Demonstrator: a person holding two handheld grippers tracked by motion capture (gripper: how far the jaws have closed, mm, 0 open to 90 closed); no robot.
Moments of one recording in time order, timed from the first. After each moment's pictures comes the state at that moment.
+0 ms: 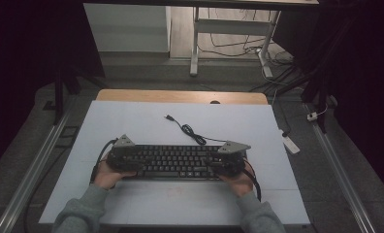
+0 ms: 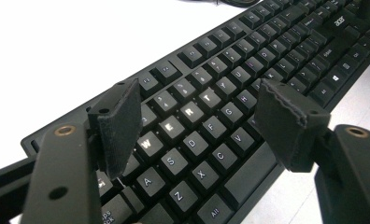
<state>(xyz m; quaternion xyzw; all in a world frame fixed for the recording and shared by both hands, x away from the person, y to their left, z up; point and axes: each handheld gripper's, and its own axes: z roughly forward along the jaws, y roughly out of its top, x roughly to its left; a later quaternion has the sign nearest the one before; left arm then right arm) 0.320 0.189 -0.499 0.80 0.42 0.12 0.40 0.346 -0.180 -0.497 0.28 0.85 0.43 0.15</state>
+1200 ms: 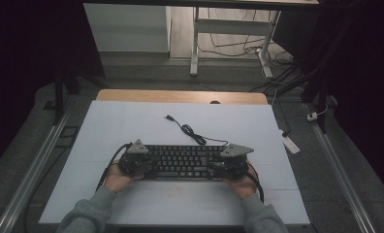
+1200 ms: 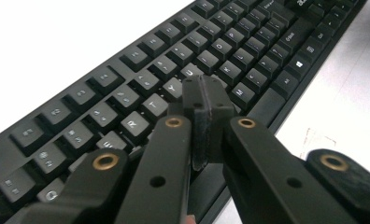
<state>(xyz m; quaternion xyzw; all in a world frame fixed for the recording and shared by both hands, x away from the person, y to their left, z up) 0.316 0.154 -0.505 0.84 0.36 0.10 0.39 0.342 -0.188 -0.501 0.27 0.85 0.42 0.16</state>
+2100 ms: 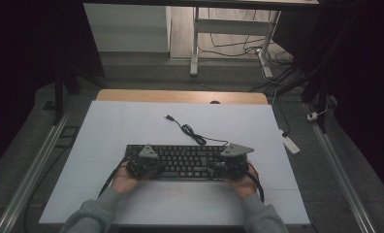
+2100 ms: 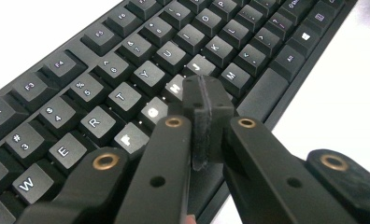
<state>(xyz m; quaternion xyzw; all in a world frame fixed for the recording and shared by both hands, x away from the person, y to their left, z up) 0.318 0.135 -0.519 0.86 0.35 0.09 0.35 0.343 -0.189 -0.501 0.28 0.85 0.42 0.16</state>
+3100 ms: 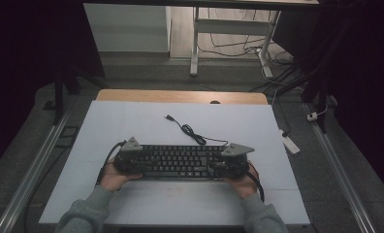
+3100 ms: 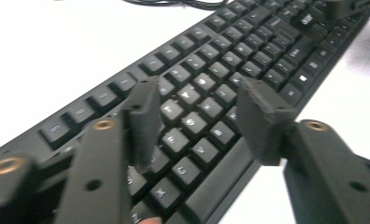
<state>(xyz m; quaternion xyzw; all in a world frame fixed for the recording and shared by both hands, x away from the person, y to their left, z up) 0.315 0.171 -0.498 0.82 0.39 0.11 0.41 0.343 -0.190 -0.501 0.28 0.85 0.42 0.16</state>
